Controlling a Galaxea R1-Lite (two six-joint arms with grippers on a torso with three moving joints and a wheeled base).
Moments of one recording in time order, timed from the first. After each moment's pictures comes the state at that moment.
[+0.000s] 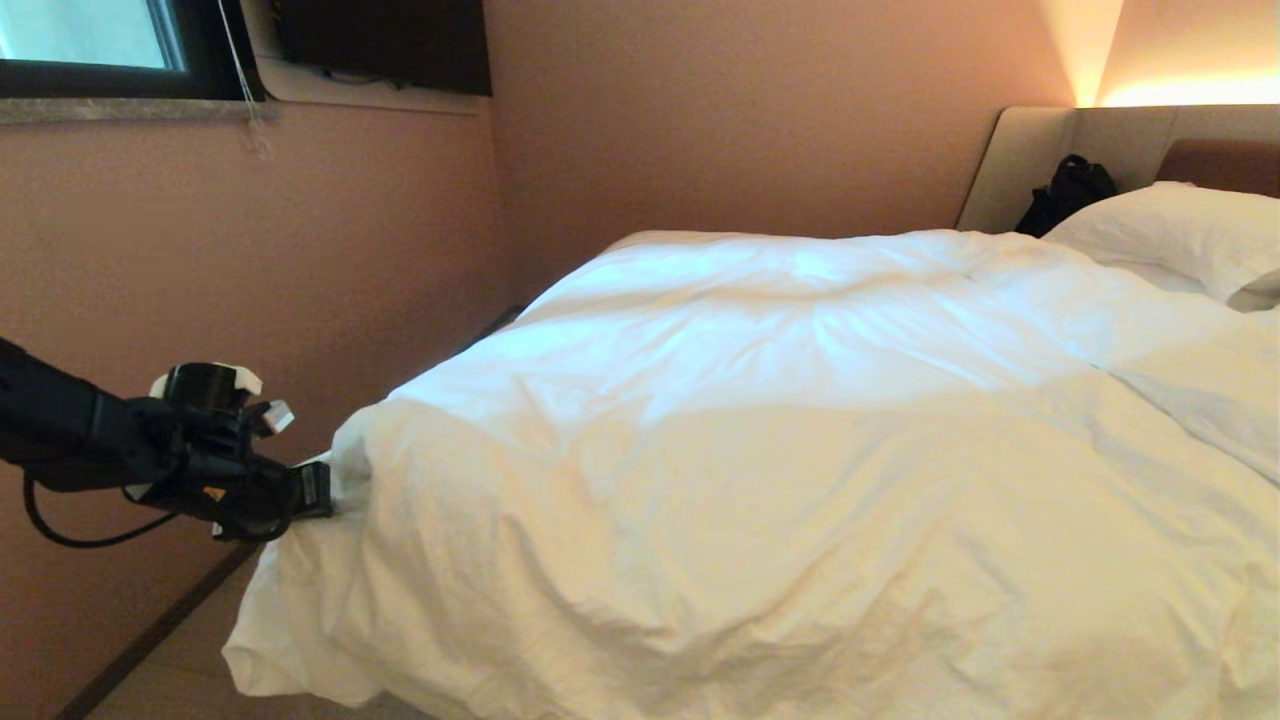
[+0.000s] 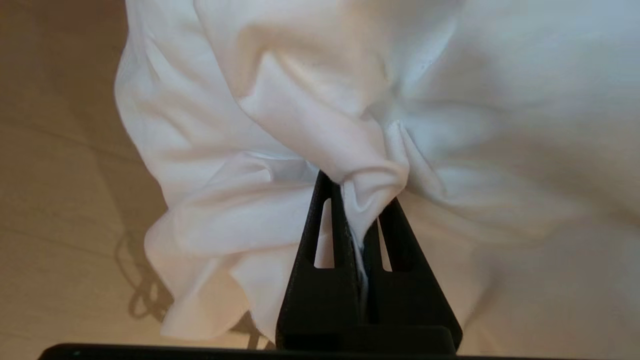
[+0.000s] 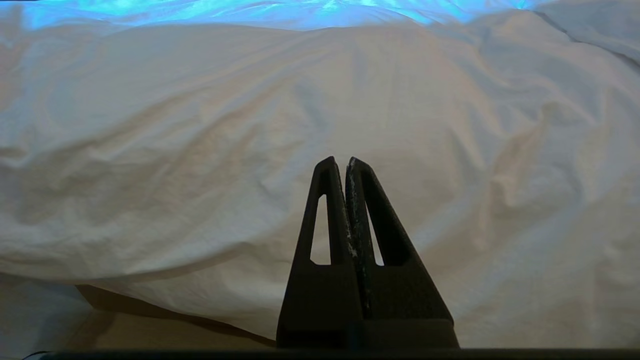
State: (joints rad) left arm 0.24 2.06 -1.15 0.03 -0.21 -0.12; right arm 0.01 0.00 0.00 0.00 0.01 -0.01
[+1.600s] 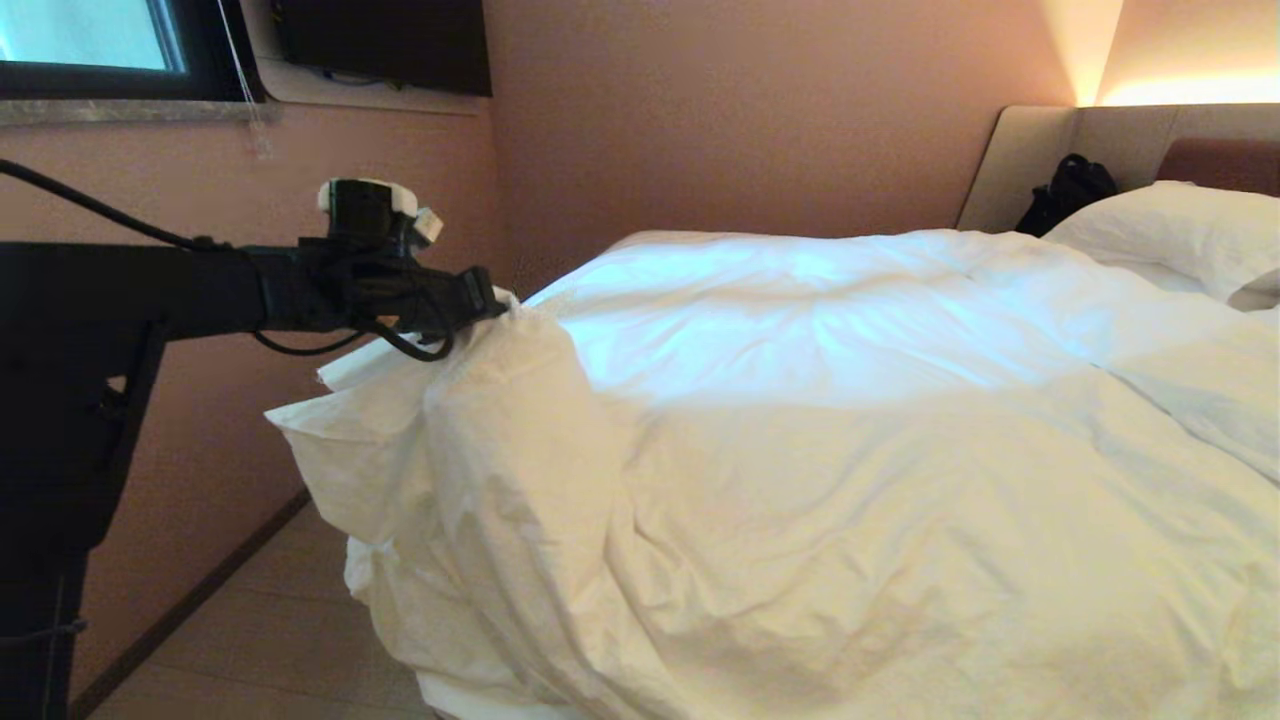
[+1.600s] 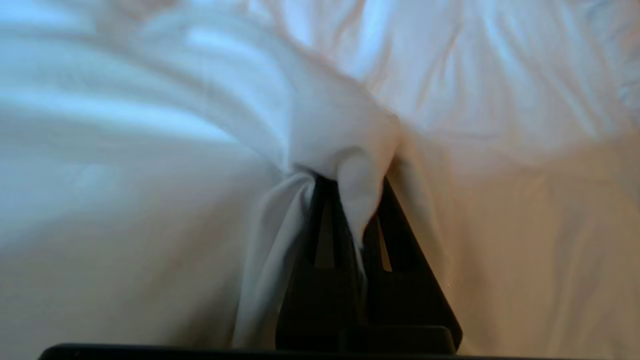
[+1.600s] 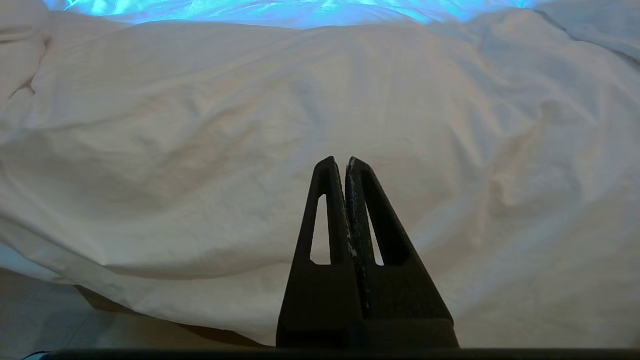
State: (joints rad) left arm -0.11 2.23 -1.90 0.09 -0.33 -0.41; right arm 0.01 0.00 0.00 0.00 0.01 -0.01
